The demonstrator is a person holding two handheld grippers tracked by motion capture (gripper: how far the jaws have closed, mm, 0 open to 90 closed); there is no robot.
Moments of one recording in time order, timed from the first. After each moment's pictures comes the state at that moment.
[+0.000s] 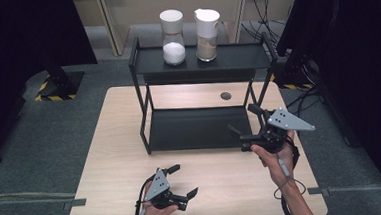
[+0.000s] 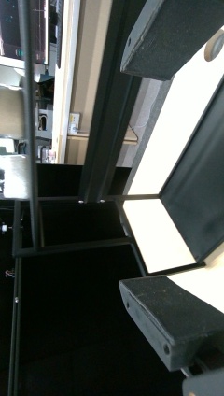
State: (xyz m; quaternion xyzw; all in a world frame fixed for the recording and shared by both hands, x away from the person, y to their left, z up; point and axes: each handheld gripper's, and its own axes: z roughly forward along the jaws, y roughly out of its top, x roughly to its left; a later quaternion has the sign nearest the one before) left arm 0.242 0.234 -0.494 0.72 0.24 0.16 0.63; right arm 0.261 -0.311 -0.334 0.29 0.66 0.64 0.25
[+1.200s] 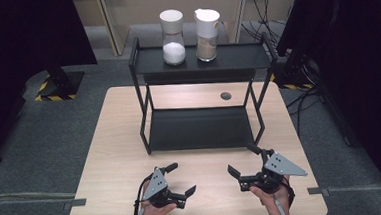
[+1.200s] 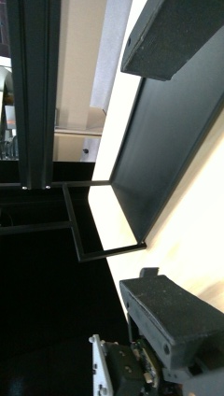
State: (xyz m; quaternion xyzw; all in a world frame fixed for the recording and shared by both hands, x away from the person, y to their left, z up) left arm 0.241 0.237 -0.494 0.72 0.24 0.17 0.63; right arm 0.207 -0.314 -0.427 0.30 0.67 0.64 0.24
